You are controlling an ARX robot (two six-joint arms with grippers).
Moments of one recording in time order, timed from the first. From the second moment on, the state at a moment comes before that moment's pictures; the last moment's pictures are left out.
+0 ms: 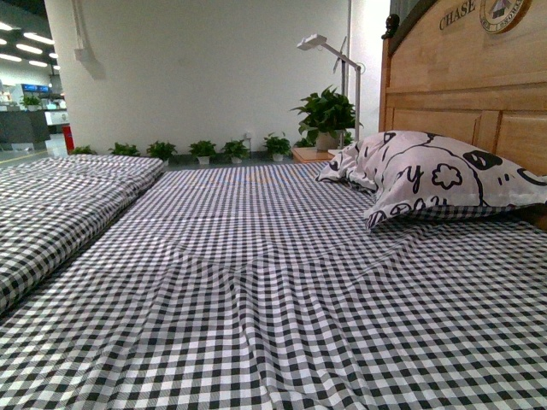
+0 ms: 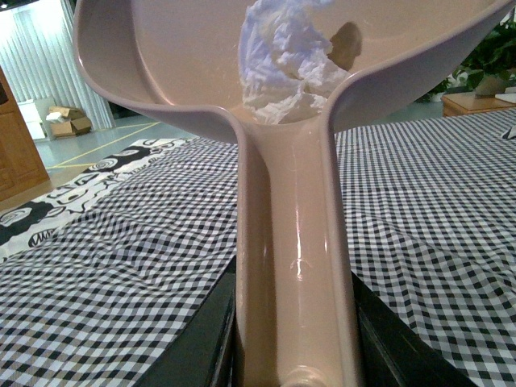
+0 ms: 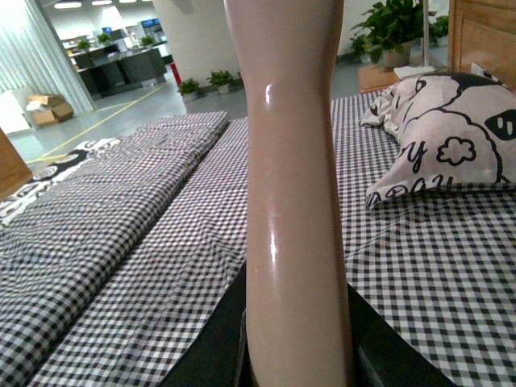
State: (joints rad) left arm -0.39 0.65 0.34 0.50 -0.63 0.27; right arm -0.06 0.67 0.91 -0.17 -0.48 0.25
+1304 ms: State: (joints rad) left arm -0.39 0.63 0.32 0.50 -0.64 0.27; right arm -0.03 0.63 0.89 -0.17 -0.41 0.28
